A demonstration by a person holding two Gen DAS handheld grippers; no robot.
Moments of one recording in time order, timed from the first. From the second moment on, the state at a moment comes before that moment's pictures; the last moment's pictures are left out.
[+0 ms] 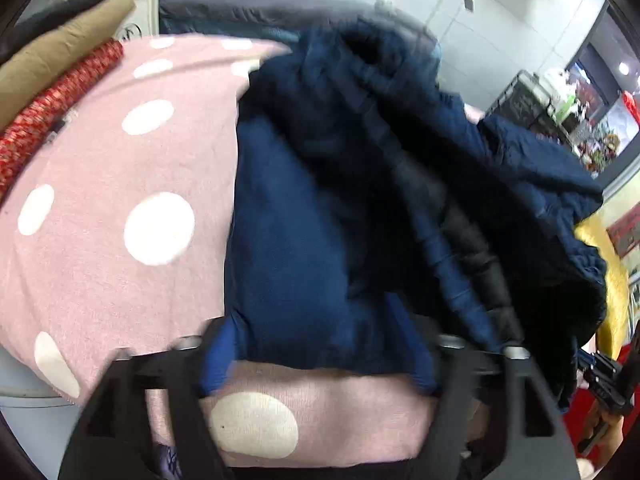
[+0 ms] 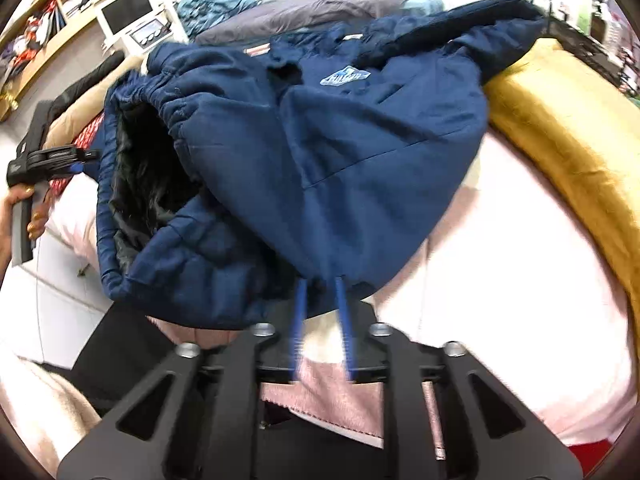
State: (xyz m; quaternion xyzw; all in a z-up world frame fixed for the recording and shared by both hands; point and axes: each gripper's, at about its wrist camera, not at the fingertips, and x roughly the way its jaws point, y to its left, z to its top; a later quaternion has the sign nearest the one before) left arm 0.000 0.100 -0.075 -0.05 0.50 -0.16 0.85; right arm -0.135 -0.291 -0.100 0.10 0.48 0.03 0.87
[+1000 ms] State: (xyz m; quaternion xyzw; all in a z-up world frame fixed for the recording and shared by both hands) left arm 0.063 0.091 -0.058 0.05 0.50 -0.10 0.86; right arm -0.074 -0.242 -0.056 0.00 0.43 0.00 0.90
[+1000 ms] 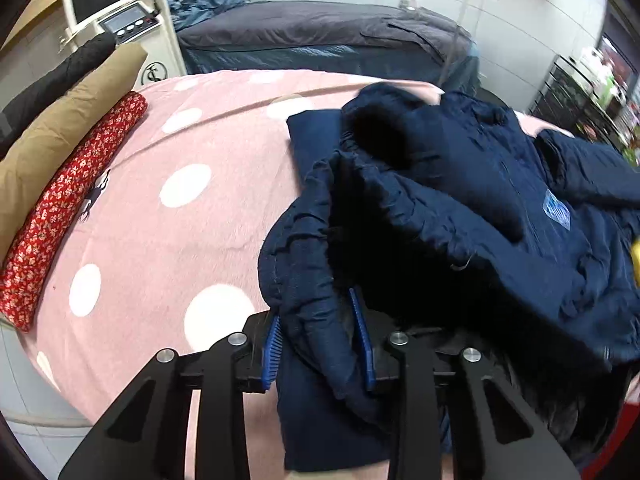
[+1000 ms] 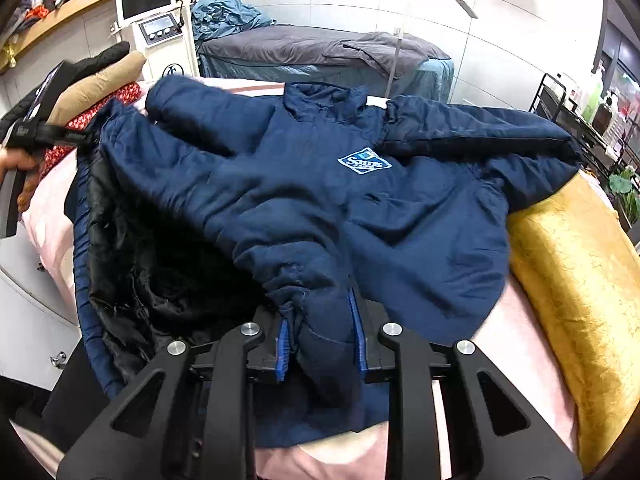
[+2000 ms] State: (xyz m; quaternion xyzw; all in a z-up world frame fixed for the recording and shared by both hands) left arm -0.105 0.166 -0.012 0.12 0.56 -0.47 0.67; right arm -0.206 -0.324 -0.091 -0.15 0.69 0.07 0.71
